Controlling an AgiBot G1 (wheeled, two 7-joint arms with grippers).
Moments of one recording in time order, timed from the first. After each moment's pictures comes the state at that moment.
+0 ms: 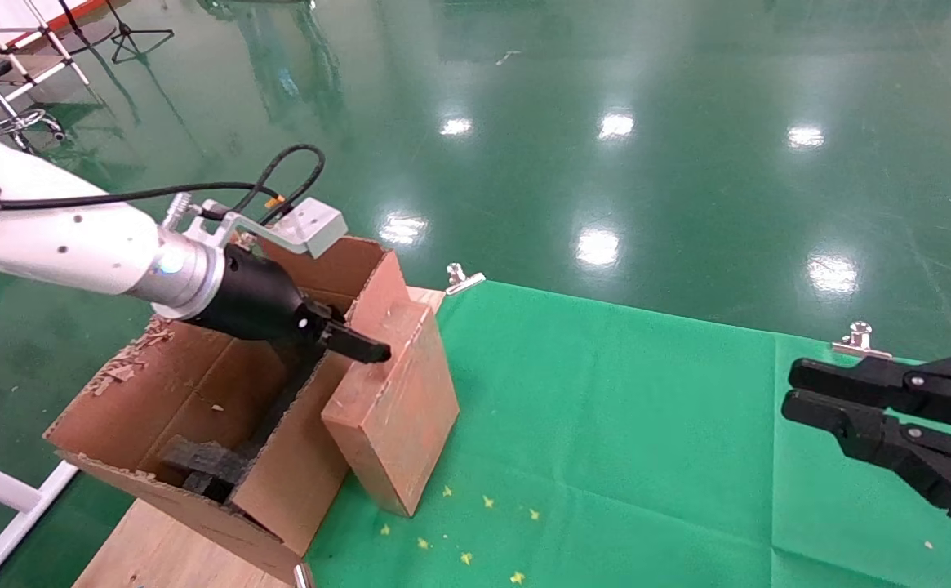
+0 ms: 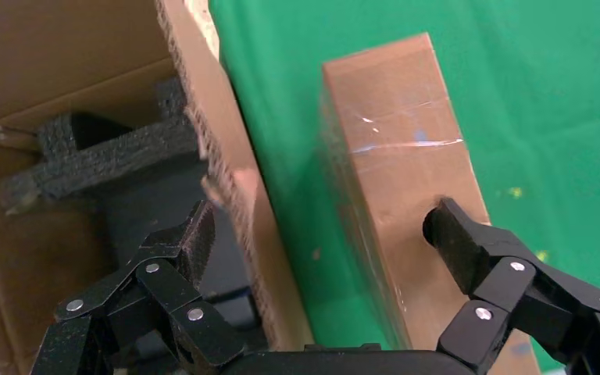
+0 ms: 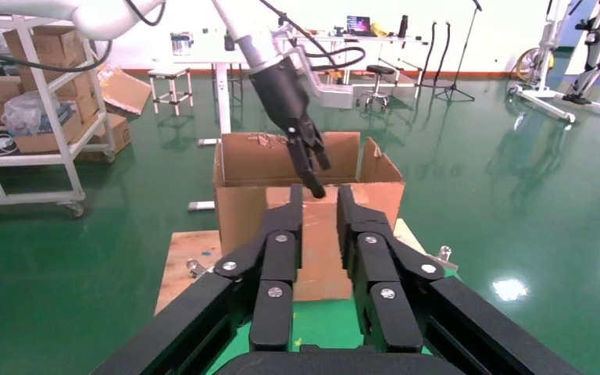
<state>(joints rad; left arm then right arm) -1.57 0.67 0.65 -1.34 1.84 1.49 -1.33 1.08 -0.58 -0.34 1.24 -0.68 -1.45 0.14</state>
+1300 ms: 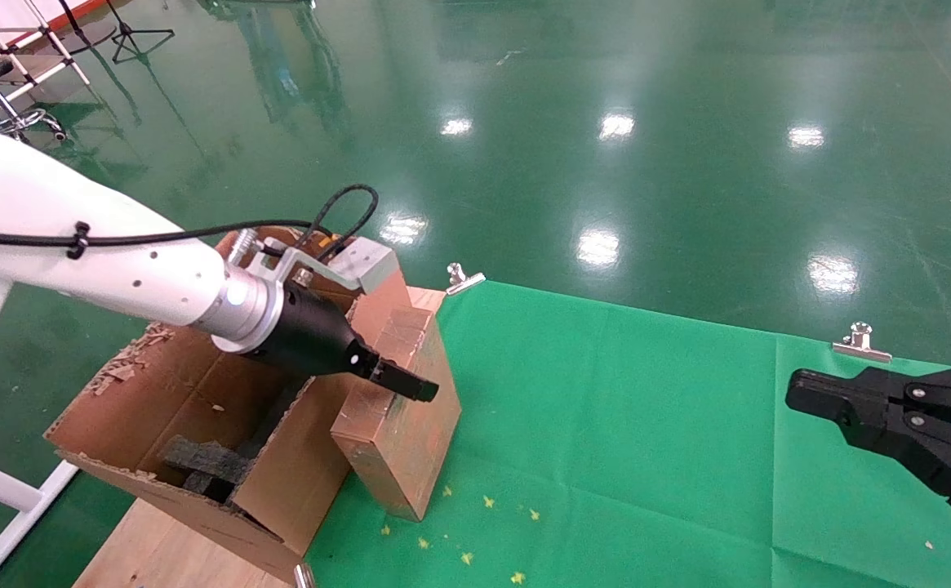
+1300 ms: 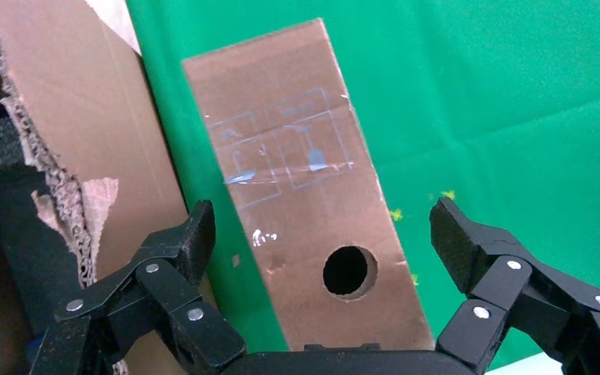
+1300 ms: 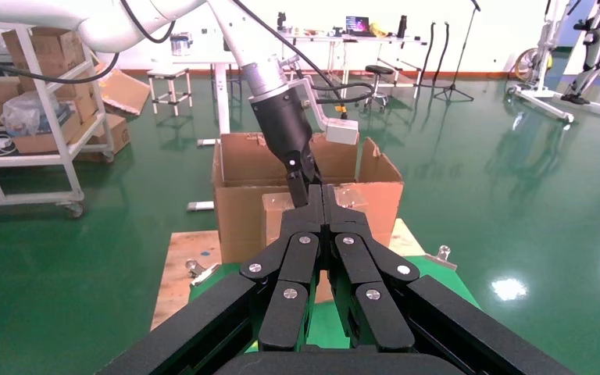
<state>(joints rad) -1.56 0.76 0.74 -1.34 1.90 1.51 -1.53 1.08 -0.58 -0.34 1.24 -0.68 -1.45 0.14</state>
